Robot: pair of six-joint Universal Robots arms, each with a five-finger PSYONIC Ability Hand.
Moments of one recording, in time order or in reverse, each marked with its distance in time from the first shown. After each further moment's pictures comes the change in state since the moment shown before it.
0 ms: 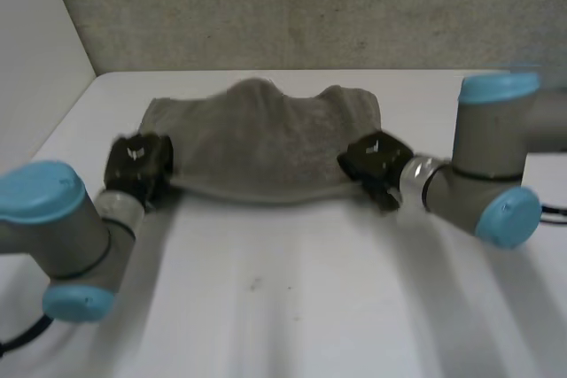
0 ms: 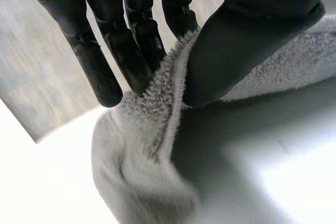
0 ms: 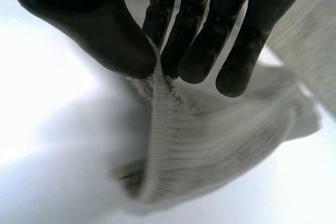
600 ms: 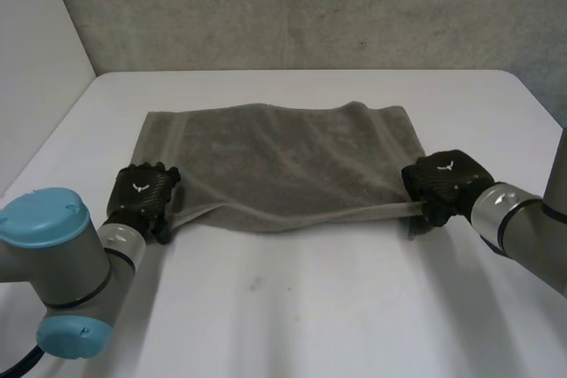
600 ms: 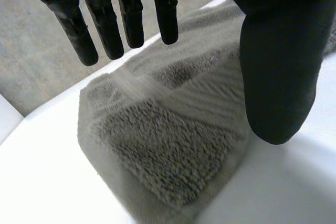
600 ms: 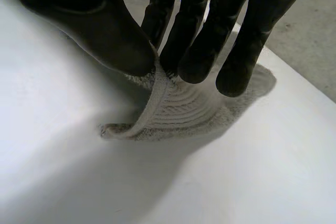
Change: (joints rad) left arm 0.001 -0.001 -0.091 -0.005 -0.001 0.086; right arm -0.163 -0.402 0.522 -0.132 0.056 0.101; left_hand -0.798 -0.826 -0.825 -0.827 -0.815; right_hand 0.000 0.000 0.000 0.000 -0.001
